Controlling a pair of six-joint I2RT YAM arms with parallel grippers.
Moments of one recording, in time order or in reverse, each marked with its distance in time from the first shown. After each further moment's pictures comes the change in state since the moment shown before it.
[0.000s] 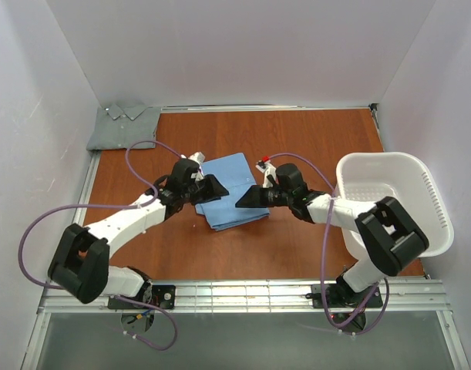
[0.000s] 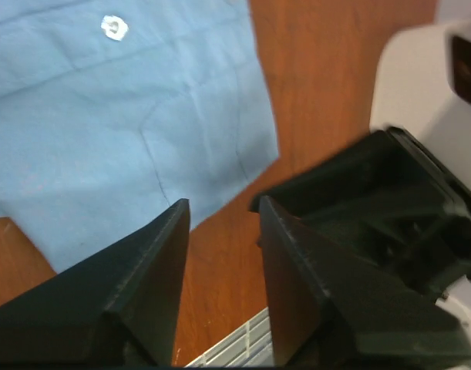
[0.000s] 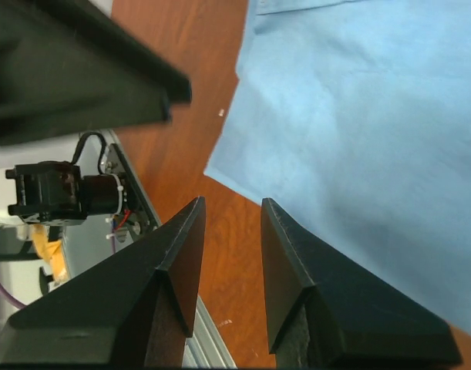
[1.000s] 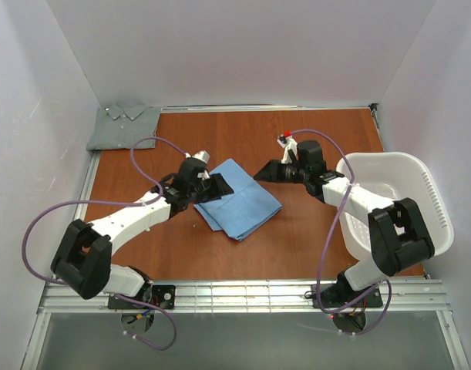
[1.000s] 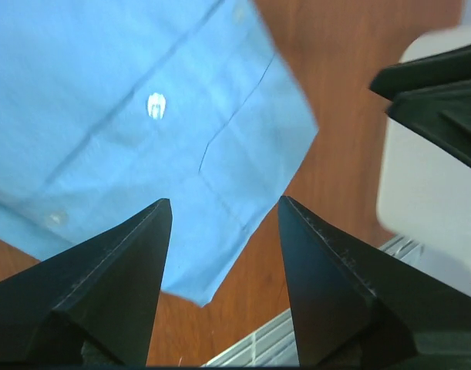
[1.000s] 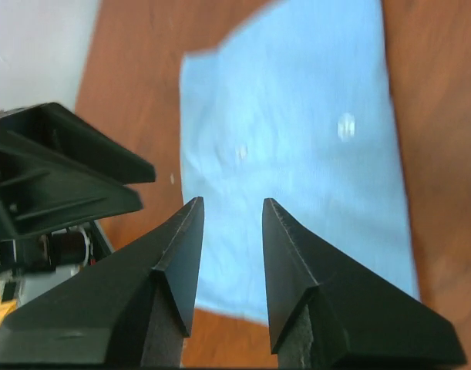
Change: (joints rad) left arm -0.022 -0.034 0.028 0.002 -0.057 -0.012; right arm -0.207 0.034 0.211 -0.123 -0.011 -0.133
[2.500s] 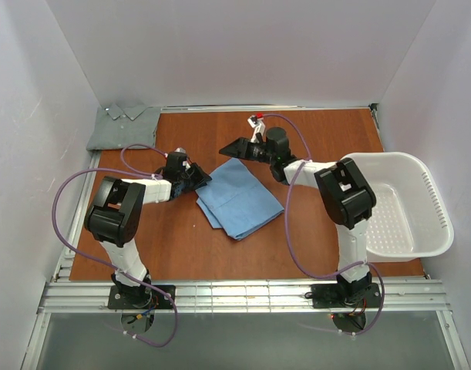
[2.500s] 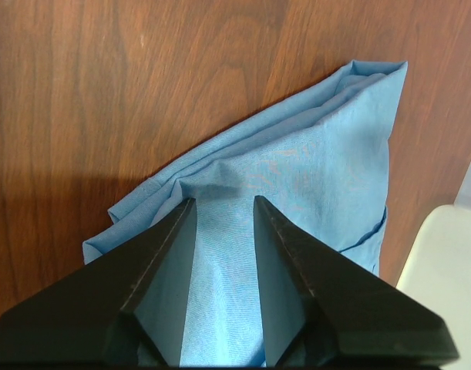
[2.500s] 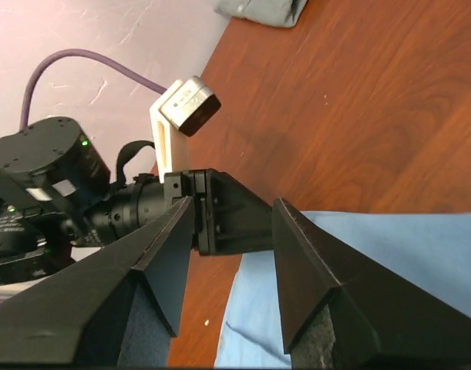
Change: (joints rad) left arm 0.259 0.451 -0.006 0.376 0.073 -0.069; right arm 0.099 0.500 0.312 0.524 -0.035 0.264
